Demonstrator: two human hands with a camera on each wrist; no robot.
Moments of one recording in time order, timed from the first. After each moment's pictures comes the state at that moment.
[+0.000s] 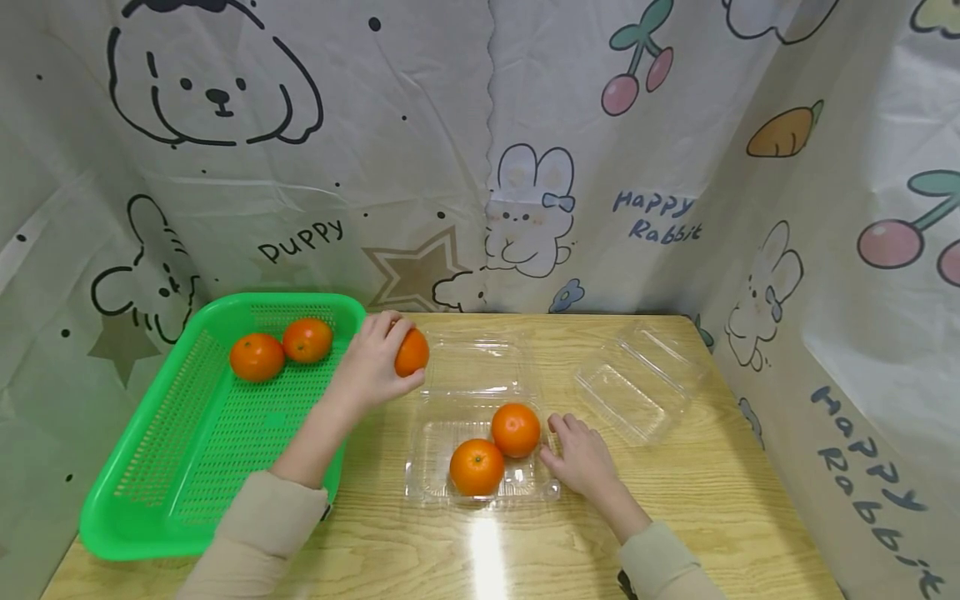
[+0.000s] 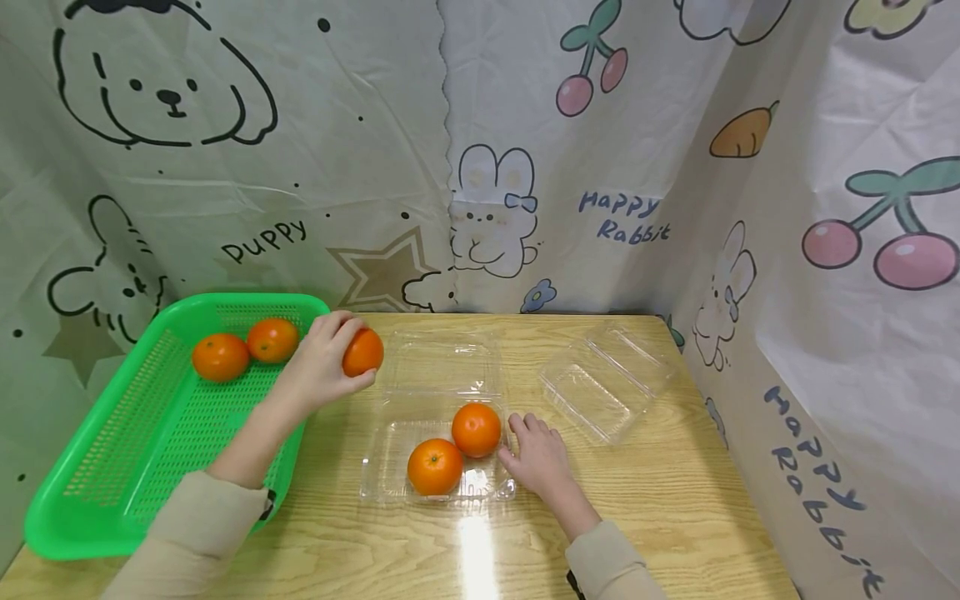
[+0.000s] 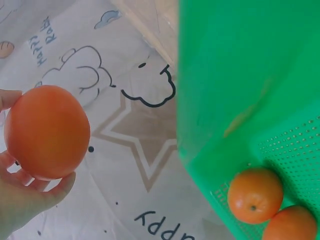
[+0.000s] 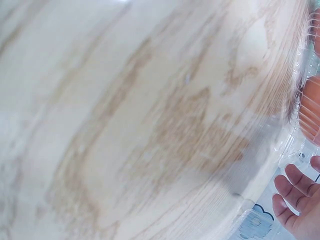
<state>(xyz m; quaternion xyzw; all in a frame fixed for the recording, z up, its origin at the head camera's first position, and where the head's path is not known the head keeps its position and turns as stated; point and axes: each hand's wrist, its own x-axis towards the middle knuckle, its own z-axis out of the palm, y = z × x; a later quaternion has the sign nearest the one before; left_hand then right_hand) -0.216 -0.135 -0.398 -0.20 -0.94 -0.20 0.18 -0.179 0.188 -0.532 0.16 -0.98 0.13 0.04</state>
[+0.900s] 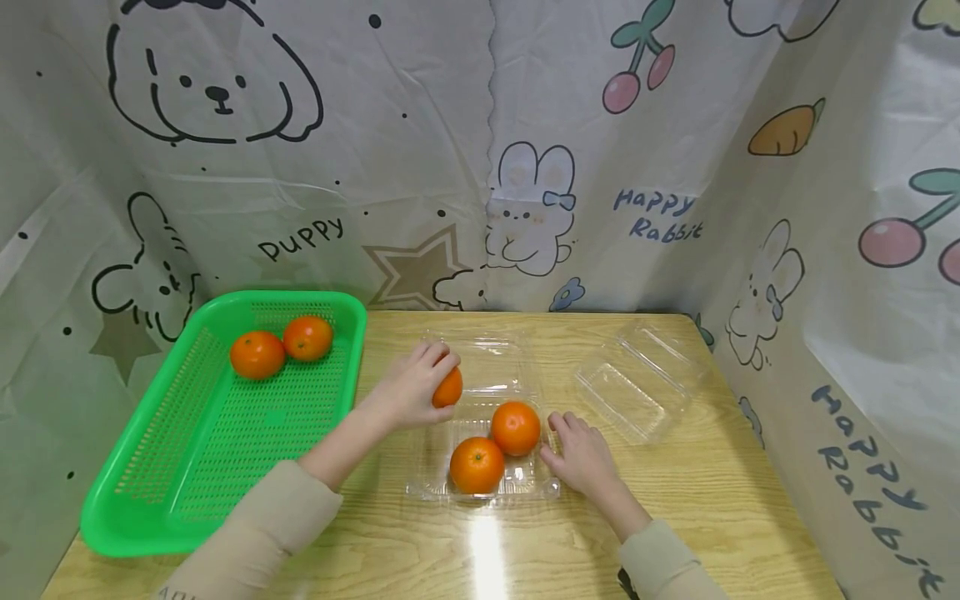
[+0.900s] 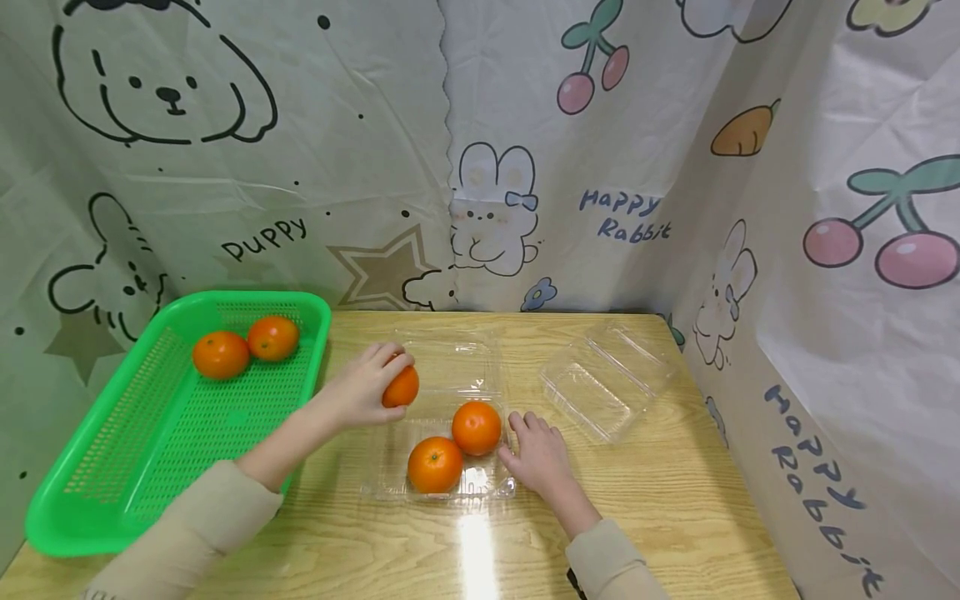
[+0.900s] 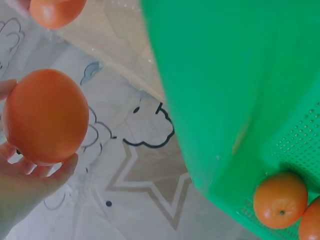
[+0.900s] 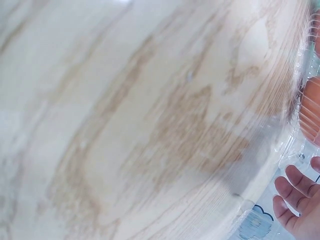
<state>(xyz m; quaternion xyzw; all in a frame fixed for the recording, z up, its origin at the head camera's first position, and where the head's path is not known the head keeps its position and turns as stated) -0.214 -0.101 -0.421 -0.33 -0.93 -0.12 0.10 -0.180 0.189 -0.534 0.17 -0.98 0.13 0.05</state>
